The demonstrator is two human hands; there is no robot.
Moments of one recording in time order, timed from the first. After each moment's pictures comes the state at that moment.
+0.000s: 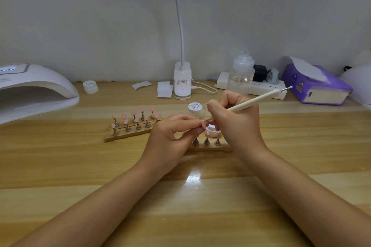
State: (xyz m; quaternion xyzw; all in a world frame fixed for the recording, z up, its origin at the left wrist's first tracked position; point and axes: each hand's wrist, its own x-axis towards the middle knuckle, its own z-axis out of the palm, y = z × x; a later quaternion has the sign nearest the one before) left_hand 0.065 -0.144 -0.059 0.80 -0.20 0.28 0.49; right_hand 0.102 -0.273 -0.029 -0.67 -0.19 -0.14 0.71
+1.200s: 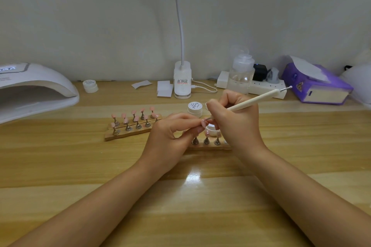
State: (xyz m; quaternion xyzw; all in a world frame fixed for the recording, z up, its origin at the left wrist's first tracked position) left_hand 0.065 -0.145 -0.058 0.80 -0.20 0.28 0.49; right_hand 0.102 -0.272 -0.030 -0.66 -0.19 -0.13 0.71
